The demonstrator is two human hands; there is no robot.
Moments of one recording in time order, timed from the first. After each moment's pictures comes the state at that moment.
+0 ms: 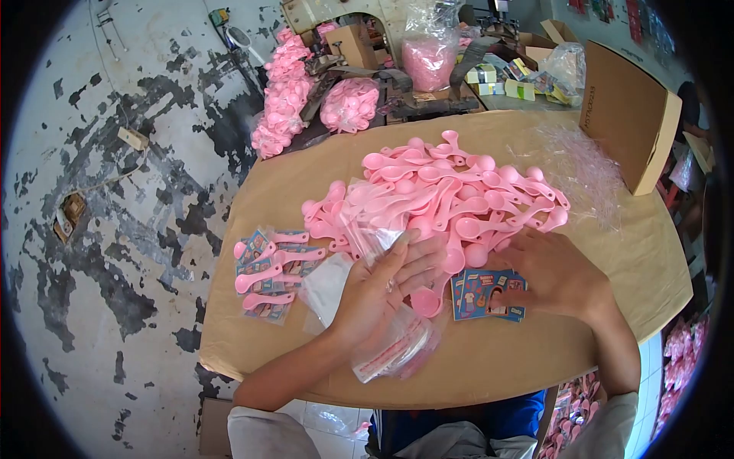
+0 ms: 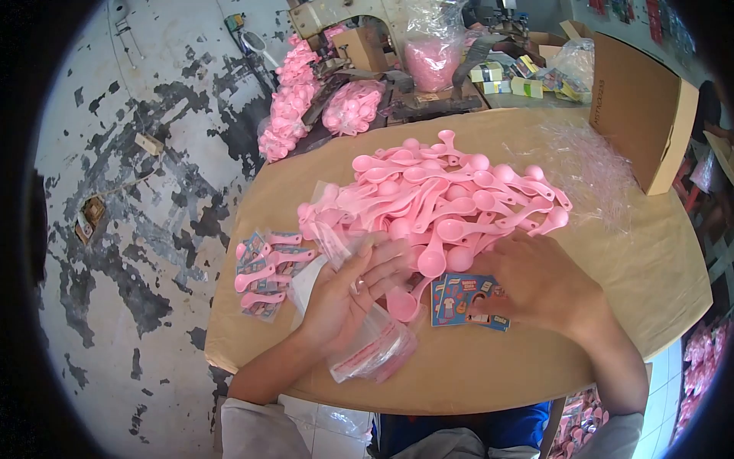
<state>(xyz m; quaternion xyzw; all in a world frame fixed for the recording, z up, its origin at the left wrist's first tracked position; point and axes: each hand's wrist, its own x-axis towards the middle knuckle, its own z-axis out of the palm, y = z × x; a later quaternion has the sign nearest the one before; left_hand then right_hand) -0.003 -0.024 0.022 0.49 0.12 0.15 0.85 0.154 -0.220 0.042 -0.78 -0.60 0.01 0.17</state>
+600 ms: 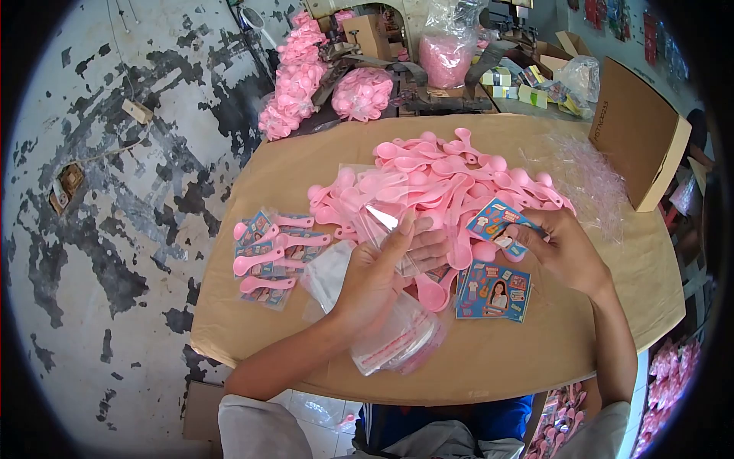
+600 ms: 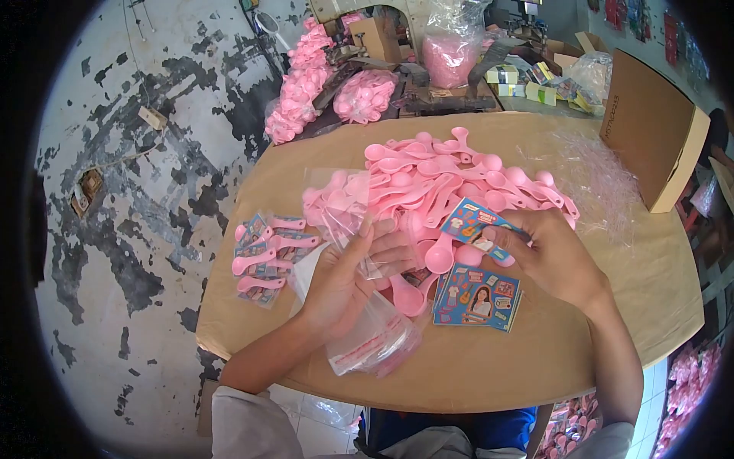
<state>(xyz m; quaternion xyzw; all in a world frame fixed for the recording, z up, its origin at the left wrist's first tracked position) -0.001 -0.013 0.019 0.52 0.12 0.18 0.83 0.173 -0.206 0.039 -0.75 -0.49 0.14 0.42</state>
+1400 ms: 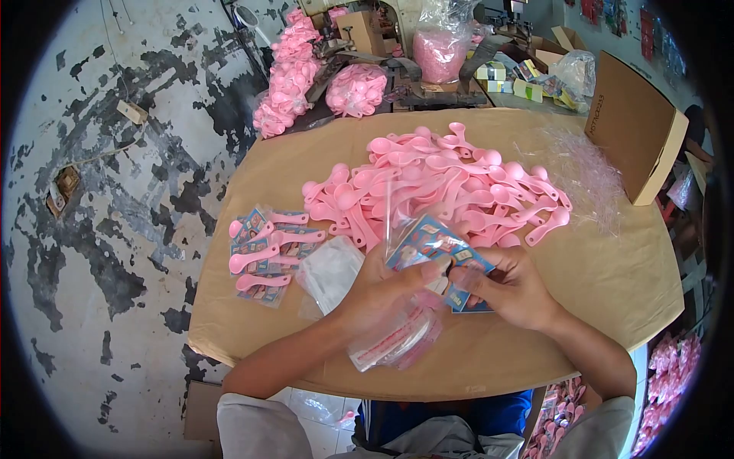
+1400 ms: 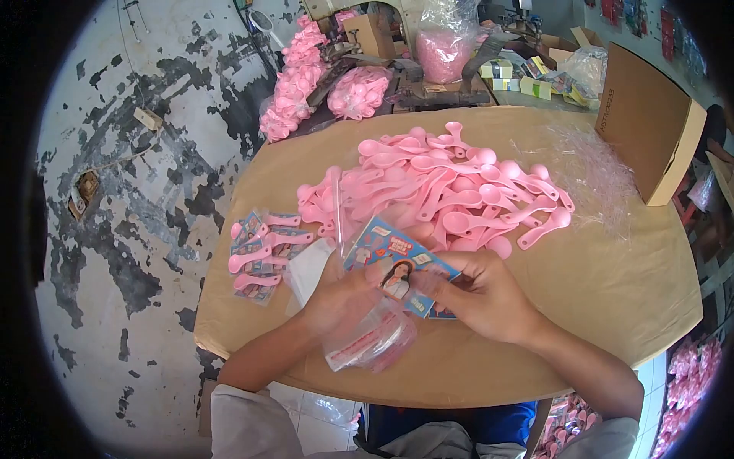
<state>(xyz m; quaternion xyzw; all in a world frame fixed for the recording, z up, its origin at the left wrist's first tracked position) -0.005 -0.024 0.015 0.52 -0.01 0.13 0.85 0.114 -0.185 0.015 -0.59 -0.44 0.33 0.59</state>
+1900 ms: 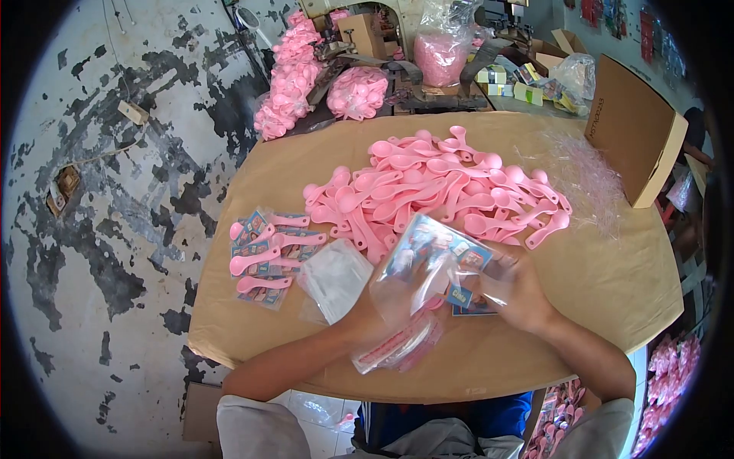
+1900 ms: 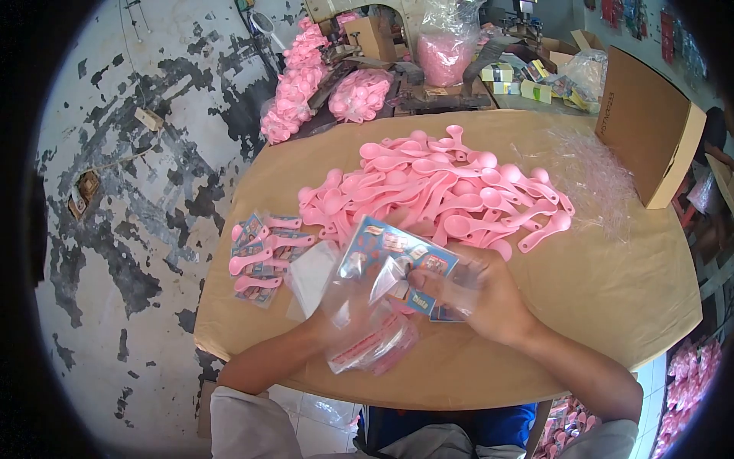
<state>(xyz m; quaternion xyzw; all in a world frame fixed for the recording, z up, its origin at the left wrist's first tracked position) -0.002 -0.023 -0.001 0.63 0.04 0.14 0.76 0.108 -0.181 0.017 -0.58 -0.37 0.33 0.65</state>
